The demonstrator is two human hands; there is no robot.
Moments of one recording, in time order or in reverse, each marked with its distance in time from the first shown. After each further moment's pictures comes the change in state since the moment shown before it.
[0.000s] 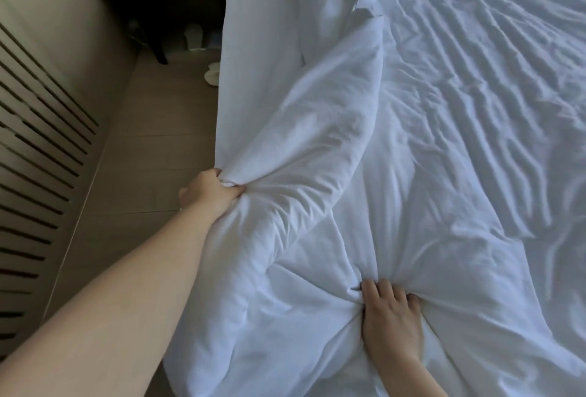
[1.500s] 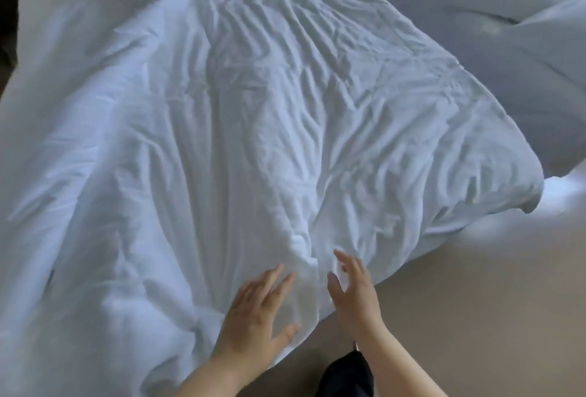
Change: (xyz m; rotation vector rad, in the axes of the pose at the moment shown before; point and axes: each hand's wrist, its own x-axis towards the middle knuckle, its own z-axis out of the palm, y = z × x) left_hand -0.289 0.103 0.168 0.138 -0.356 1.058; right_hand -0.082 0.222 -0.071 0.775 -0.011 0.455
